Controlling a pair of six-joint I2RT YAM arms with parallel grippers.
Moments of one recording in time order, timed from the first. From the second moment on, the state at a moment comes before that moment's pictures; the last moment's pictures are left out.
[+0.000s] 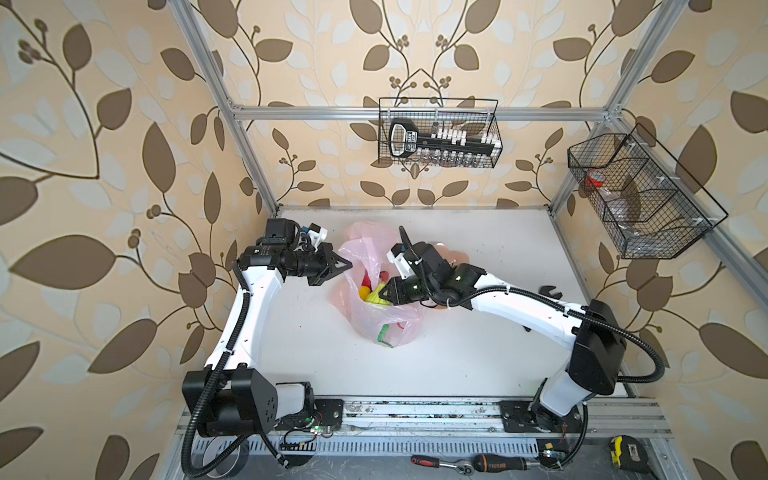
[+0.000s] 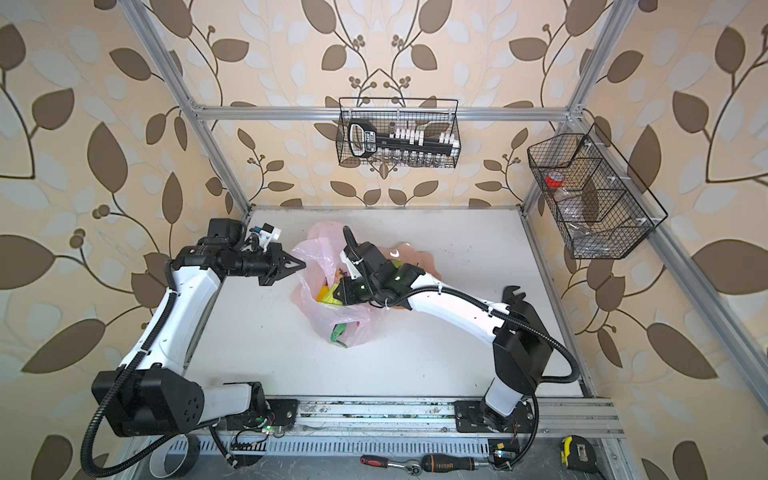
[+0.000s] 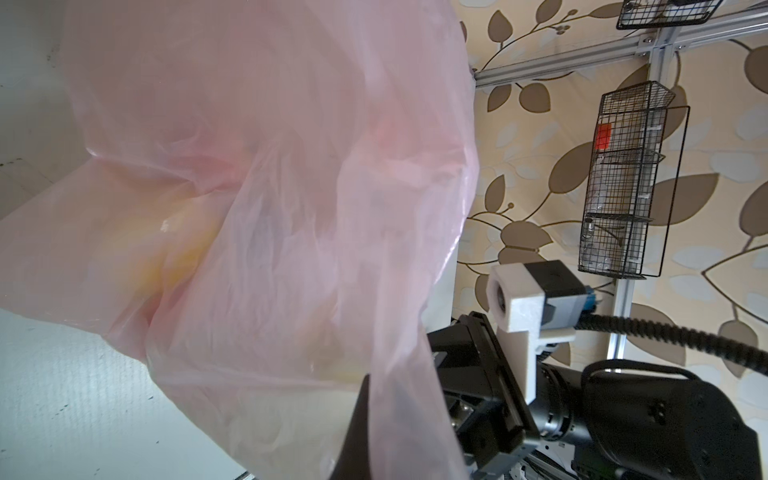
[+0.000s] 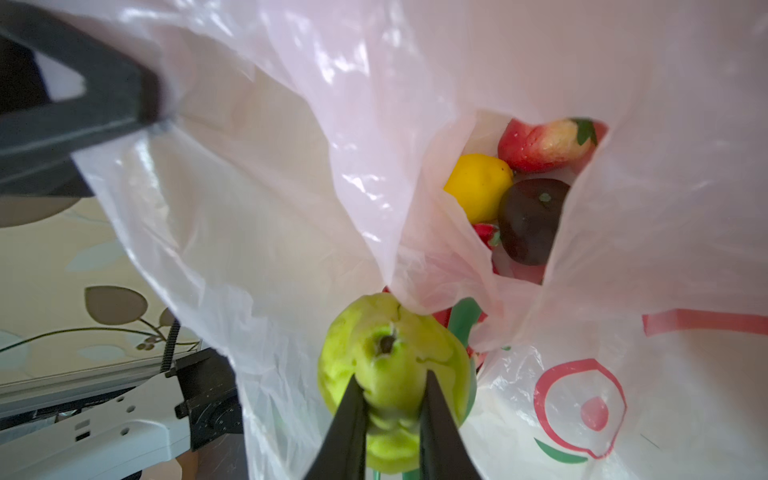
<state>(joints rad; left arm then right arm) 0.07 1.29 1.26 -0.97 0.88 -0.47 0.88 1.68 1.36 -0.43 -0.23 0.68</state>
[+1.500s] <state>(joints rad) 0.06 1.29 1.26 -0.93 0.88 -0.51 0.87 1.98 1.54 -0.23 -0.35 0.96</state>
